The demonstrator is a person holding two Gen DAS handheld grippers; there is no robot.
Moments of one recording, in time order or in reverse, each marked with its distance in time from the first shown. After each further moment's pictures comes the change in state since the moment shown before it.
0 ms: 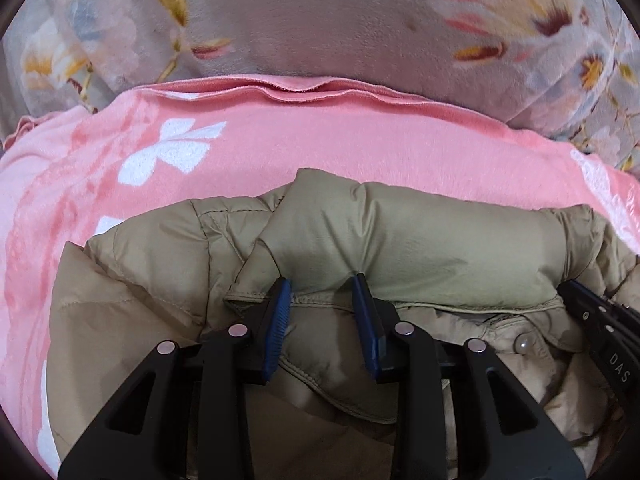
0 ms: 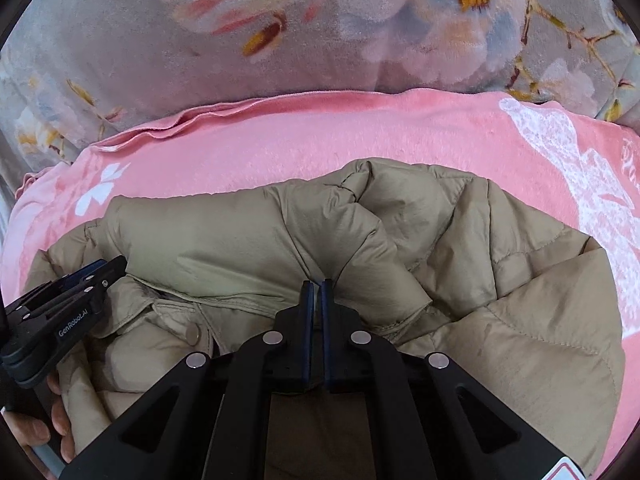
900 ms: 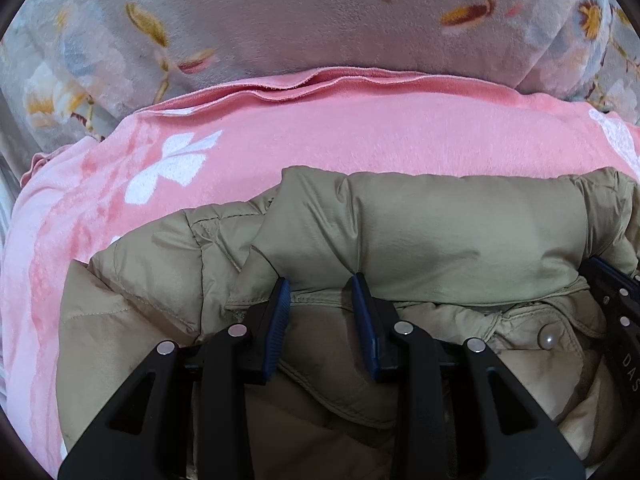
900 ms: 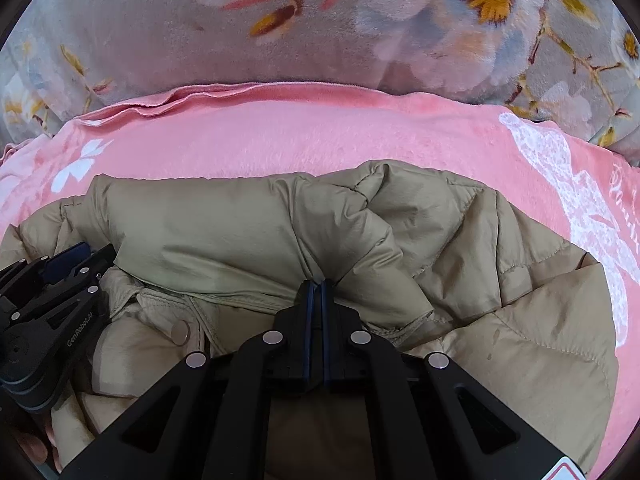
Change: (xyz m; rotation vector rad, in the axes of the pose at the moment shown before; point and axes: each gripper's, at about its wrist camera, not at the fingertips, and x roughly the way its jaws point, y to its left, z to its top) left arm 0.012 -0.022 -0.003 0.114 0.004 0.139; right arm 0.008 0.010 -0.003 -0.074 0.003 -0.101
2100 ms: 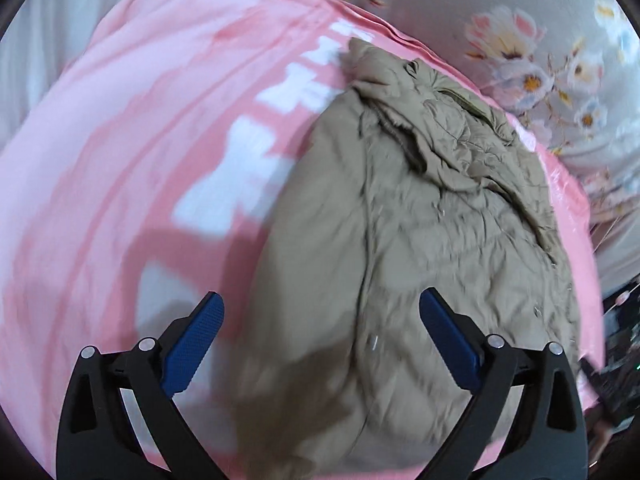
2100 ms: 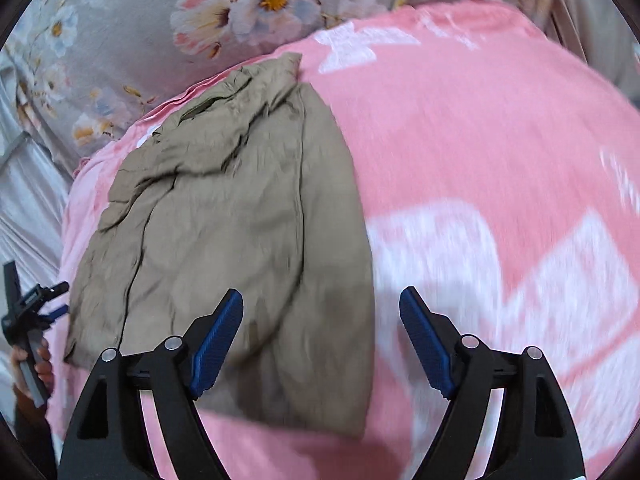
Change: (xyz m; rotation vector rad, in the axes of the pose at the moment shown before) left arm -0.248 0.230 -0.292 -0.401 0.187 -0.369; right arm -0.309 -0.142 -0.361 0.356 0.035 0.151
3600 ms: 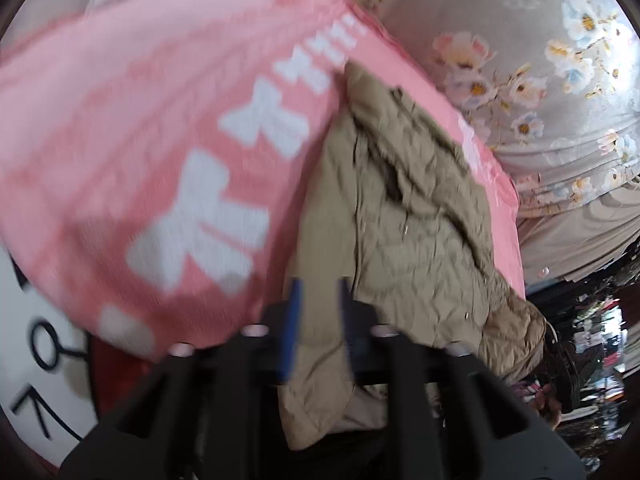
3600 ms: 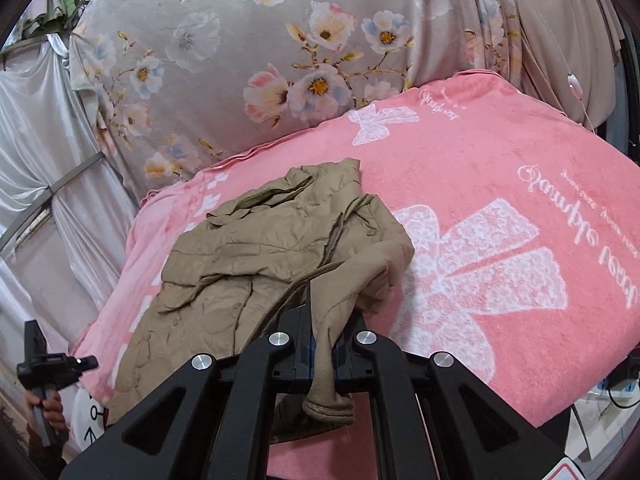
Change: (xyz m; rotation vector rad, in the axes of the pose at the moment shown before) left arm -0.163 0.055 -0.157 -0.160 0.109 -0.226; right arm -0.188 0.020 -0.097 -0.053 -0.266 0.088
